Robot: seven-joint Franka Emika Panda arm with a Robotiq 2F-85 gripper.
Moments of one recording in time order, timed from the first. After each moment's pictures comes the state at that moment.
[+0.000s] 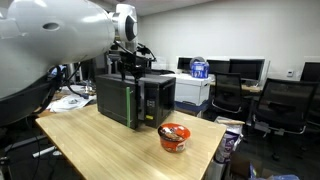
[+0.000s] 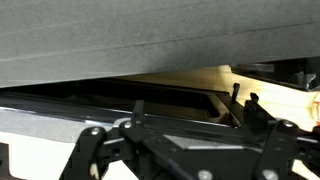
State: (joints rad) arm 1.74 -1.49 -1.26 -1.96 -1.35 1.60 -2.60
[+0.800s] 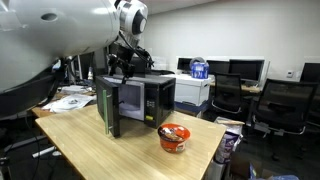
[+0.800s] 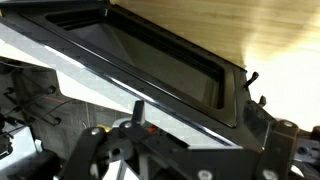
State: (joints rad) arm 1.77 -1.47 -1.21 -1.83 -1.02 1.32 -2.60
